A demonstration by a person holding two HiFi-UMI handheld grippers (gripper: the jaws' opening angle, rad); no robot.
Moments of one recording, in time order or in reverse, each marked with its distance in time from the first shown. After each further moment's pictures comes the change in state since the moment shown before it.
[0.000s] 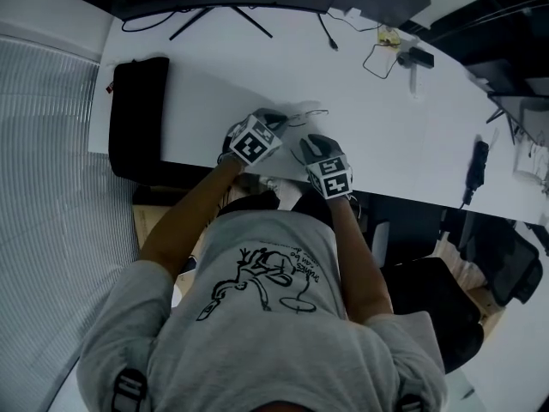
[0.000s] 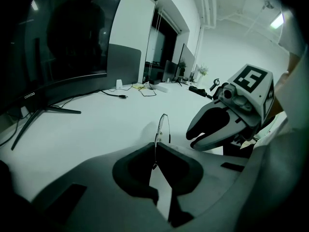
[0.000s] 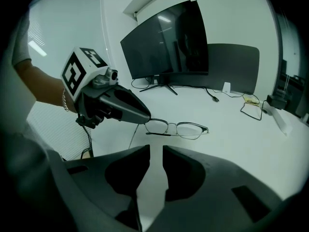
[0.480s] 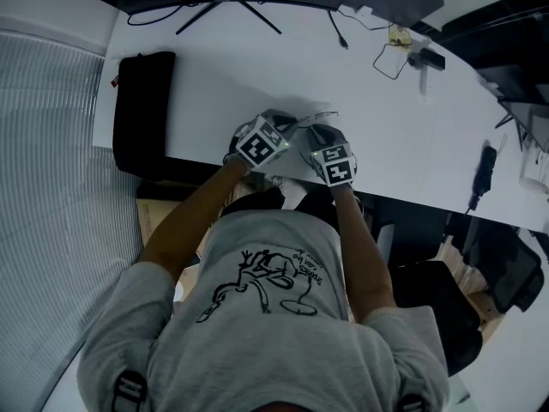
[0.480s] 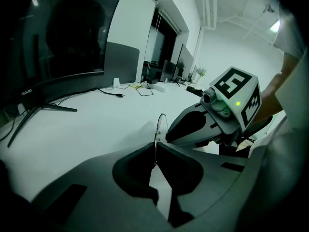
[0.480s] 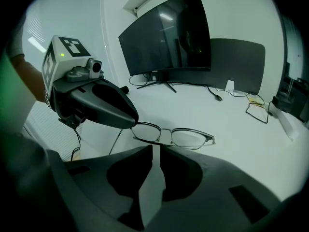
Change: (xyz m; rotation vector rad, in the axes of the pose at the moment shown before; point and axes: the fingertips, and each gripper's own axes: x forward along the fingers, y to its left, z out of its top) left arm 0.005 -0.010 -0.003 -0.010 -0.002 -0.035; right arm 0.032 -0.018 0.005 -0.028 0.016 -0.008
